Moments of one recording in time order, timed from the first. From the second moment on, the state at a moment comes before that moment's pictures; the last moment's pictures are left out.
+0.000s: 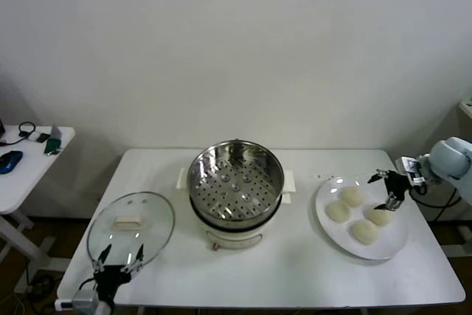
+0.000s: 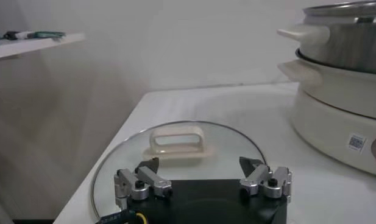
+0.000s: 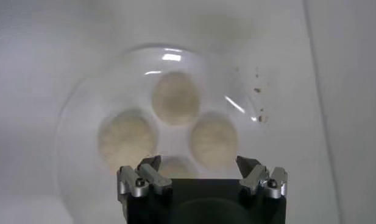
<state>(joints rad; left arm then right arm) 1.65 -1.44 -0.77 -1.90 -0.12 0.16 0.12 0.07 0.54 -0.87 1.05 0.11 0.05 -1.07</state>
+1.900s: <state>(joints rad) 1.66 -1.44 -0.77 -1.87 -0.11 0.13 0.11 0.11 0.84 -0.93 0.72 -0.04 0.14 -1.08</state>
